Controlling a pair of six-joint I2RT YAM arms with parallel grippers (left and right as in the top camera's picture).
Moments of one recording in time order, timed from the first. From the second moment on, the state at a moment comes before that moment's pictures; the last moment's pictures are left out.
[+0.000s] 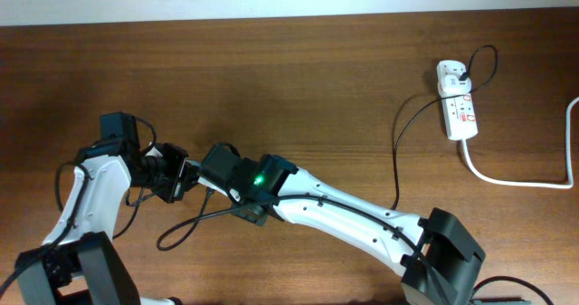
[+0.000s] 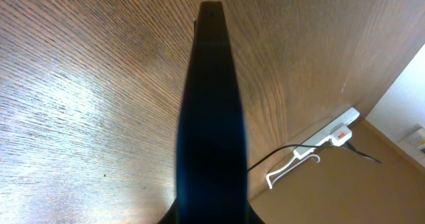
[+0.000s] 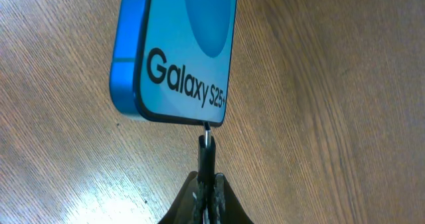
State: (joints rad) left arm 0.21 1.60 0.99 -0.85 0.68 -0.83; right arm 1.02 1.90 1.58 -0.96 0.14 -0.16
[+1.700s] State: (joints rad) left arm 0.21 1.60 0.99 -0.86 0.57 -0.83; right arm 1.11 1.93 1.58 -0.99 0.27 -0.13
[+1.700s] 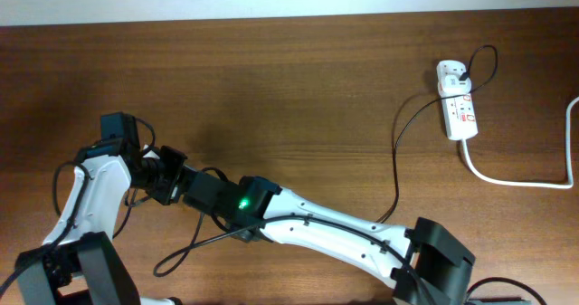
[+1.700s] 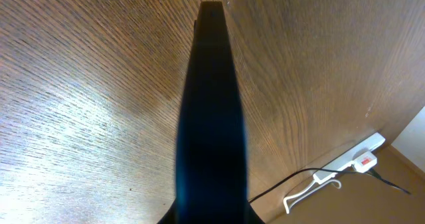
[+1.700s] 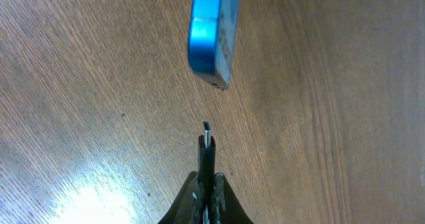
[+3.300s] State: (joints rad) left arm 0.21 1.60 0.99 -0.87 0.53 -0.83; right arm 1.16 1.98 1.58 -0.91 0.40 -0.13
